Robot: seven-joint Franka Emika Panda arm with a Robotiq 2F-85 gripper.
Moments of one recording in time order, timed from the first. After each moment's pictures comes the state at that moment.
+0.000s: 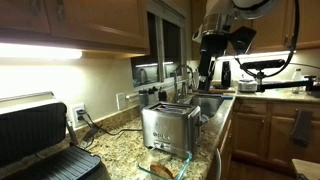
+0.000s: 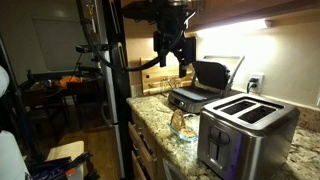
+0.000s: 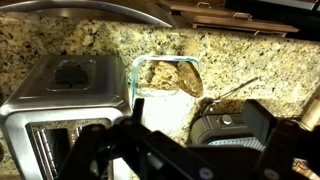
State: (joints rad) arm 0.04 -0.52 -0.21 -2.47 0.17 2.11 -0.31
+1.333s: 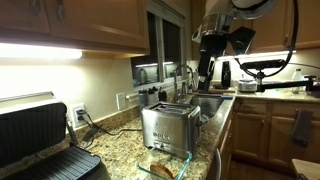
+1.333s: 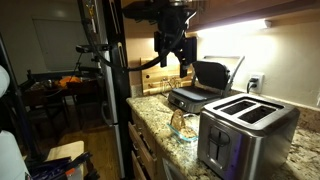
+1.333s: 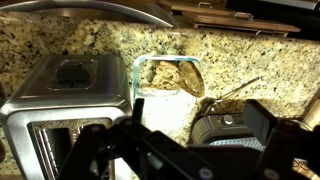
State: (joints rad) arm 0.04 -0.51 -0.21 -2.47 0.17 2.11 -0.31
